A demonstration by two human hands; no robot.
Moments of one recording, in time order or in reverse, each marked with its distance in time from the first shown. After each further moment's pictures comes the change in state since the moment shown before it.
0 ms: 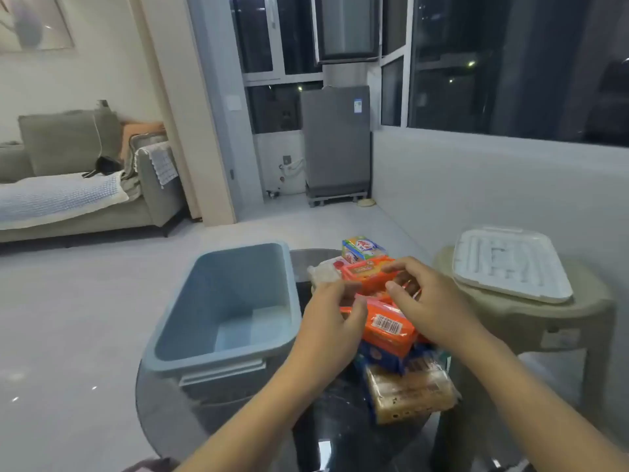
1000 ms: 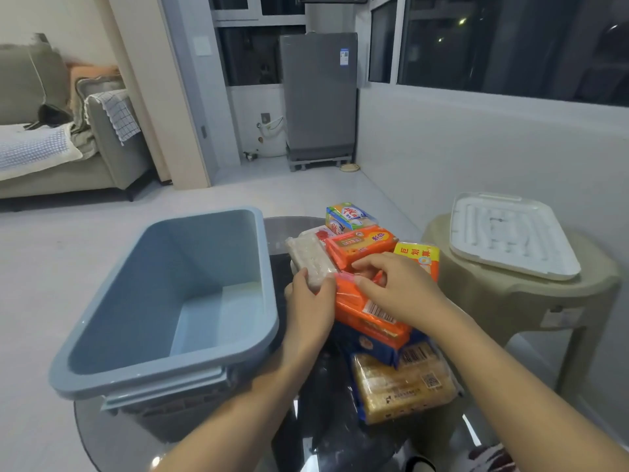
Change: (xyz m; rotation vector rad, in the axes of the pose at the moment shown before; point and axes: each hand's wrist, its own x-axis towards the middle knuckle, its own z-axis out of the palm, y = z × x) left_hand 0.042 -0.058 0.042 -0.318 0.079 -0.578; right_hand 0.036 0.041 0.049 -0.206 -0.184 0.091
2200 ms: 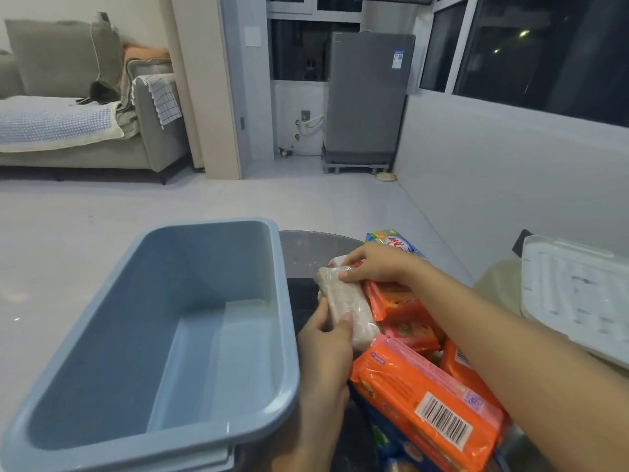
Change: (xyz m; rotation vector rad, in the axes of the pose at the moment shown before) left_hand 0.049 0.000 0.006 -0.469 0.089 -0.225; right_hand 0.183 0.003 0.043 -0.107 -0.550 0.019
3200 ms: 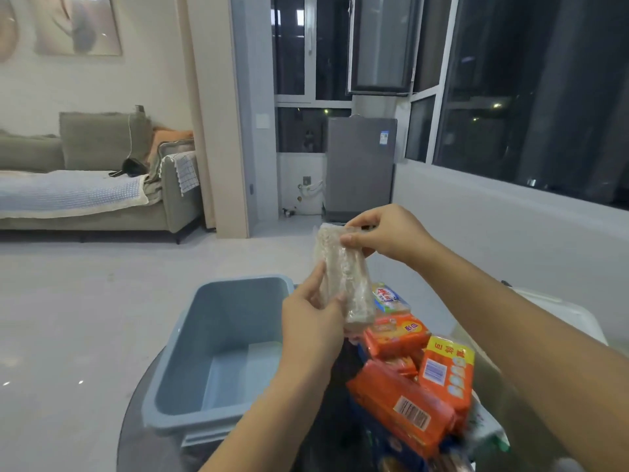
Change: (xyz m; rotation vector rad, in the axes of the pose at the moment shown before) left_hand -0.103 0.112 -0.015 0.084 -0.067 0.433; right_hand -0.137 -0.111 -0.101 0.331 0.525 -0.190
